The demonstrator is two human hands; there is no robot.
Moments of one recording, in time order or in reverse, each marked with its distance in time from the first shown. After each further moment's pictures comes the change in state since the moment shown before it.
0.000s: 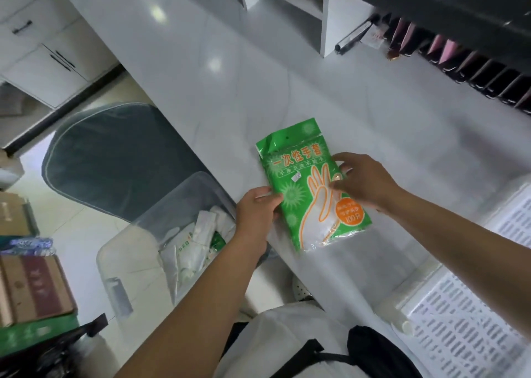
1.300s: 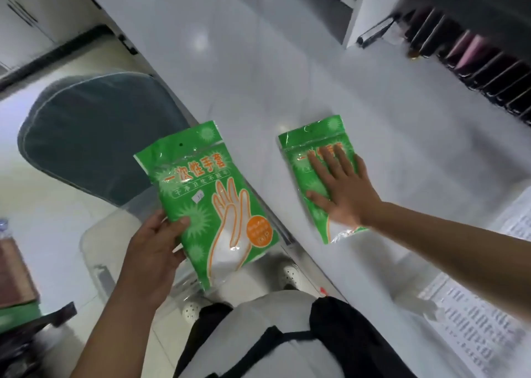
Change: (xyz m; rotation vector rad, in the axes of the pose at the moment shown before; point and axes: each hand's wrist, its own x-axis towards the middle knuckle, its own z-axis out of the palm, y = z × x) left_hand -0.029 0.002 -0.214 -0.310 -0.130 0.115; right_hand 0.006 0.006 0.083 -0.860 -0.022 -0.336
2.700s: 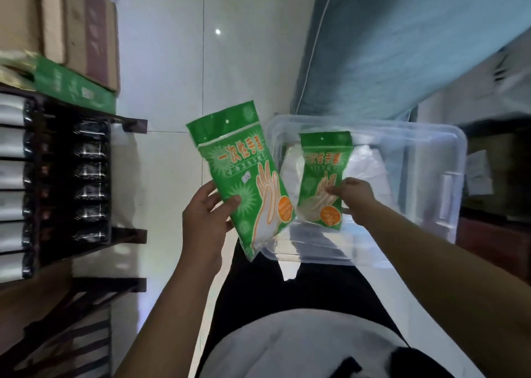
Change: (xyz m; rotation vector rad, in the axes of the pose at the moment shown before) left_hand 0.009 -0.051 -0.383 -0.323 0.701 -0.186; right_hand 0.170 -0.444 0.195 0.910 -0.588 0.702
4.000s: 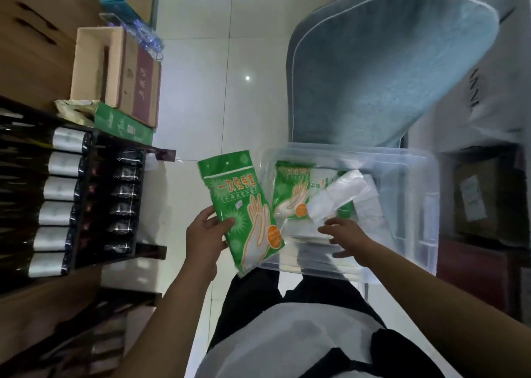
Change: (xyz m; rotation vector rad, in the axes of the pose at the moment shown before) left_hand -0.039 -0.020 0.021 0.077 0.099 0.016; right_hand -0.056 0.026 -0.061 -0.195 -0.327 0.014
